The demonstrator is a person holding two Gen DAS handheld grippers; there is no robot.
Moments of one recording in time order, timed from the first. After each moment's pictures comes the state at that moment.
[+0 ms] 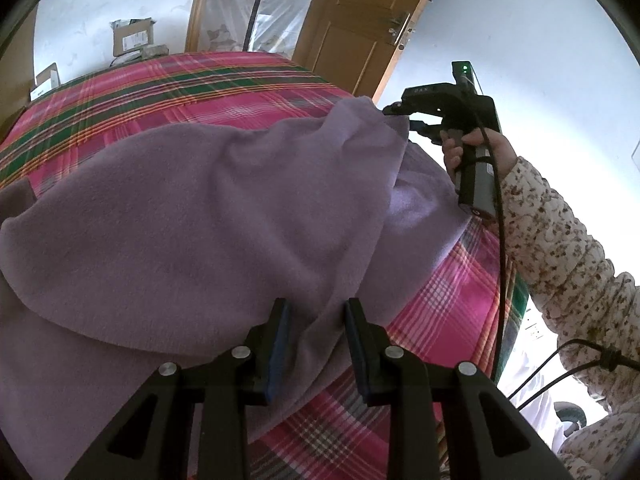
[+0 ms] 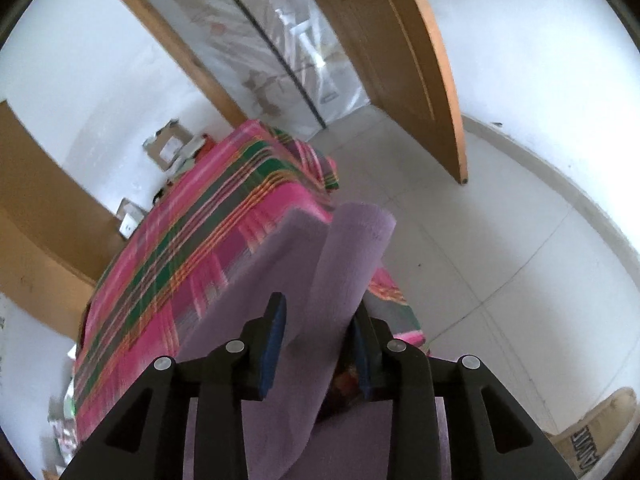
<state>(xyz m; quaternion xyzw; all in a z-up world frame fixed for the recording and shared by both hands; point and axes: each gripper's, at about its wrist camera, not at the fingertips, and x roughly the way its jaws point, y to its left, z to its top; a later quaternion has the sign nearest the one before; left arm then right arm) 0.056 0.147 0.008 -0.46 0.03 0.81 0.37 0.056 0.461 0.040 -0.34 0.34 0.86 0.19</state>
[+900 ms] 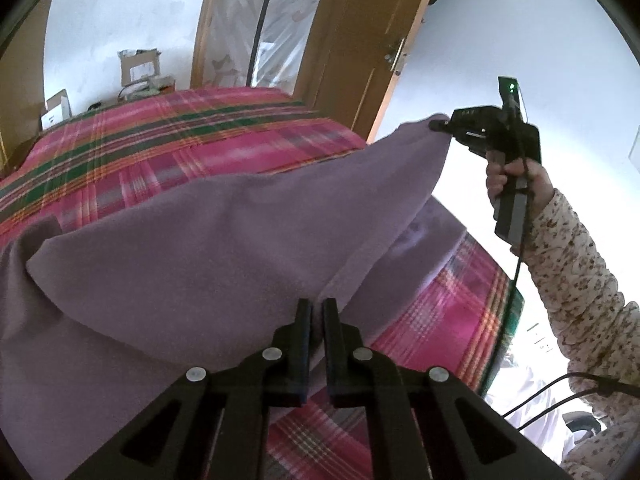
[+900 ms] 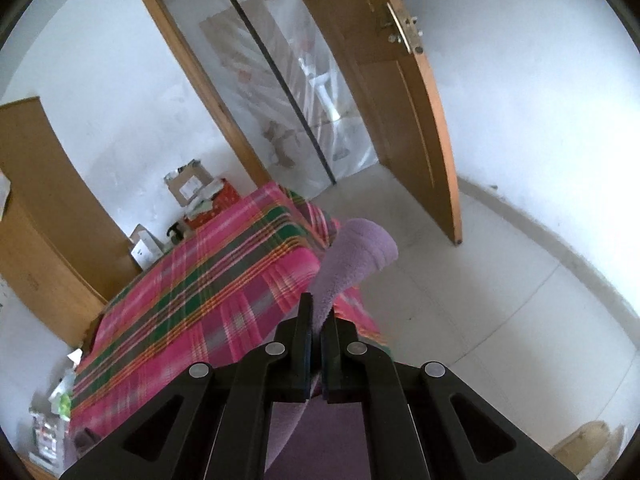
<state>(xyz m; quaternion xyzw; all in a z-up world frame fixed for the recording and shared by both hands) 0.071 0.145 0.039 -0.41 0.03 0.84 0.37 0.129 0.456 0.110 -0.25 0.29 0.90 0.20</state>
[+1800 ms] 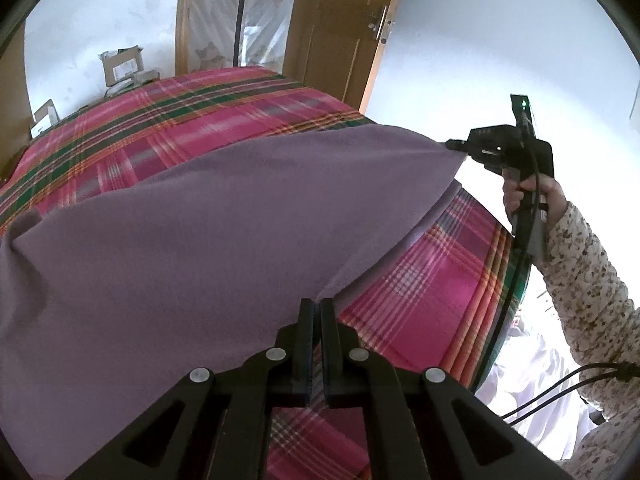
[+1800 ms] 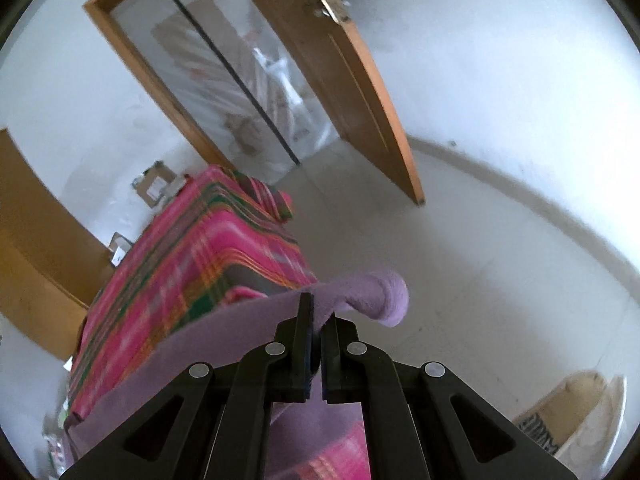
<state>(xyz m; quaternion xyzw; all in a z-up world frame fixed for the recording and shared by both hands) 0.090 0.172 0.019 -0.43 0.08 0.82 0.36 0.206 0.491 0.035 -0.29 0.36 0.86 0.23</state>
